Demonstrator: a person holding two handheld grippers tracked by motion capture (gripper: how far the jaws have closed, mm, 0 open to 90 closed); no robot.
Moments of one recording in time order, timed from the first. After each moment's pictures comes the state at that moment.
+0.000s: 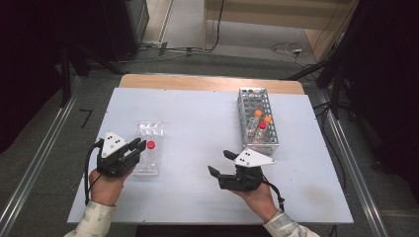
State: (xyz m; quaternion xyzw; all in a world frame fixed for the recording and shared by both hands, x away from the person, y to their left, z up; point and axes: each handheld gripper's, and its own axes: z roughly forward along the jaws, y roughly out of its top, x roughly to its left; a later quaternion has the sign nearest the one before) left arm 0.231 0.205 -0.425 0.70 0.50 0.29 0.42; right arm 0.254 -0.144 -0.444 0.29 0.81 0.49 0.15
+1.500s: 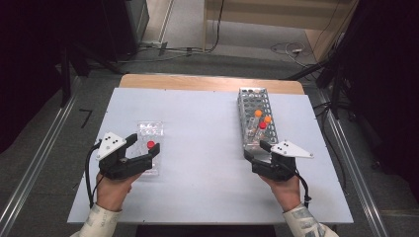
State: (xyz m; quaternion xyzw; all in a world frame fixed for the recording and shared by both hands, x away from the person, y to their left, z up) left arm 0.219 0.190 -0.406 0.66 0.50 0.26 0.50; right arm 0.279 -0.222 -0.438 0.40 0.76 0.47 0.22
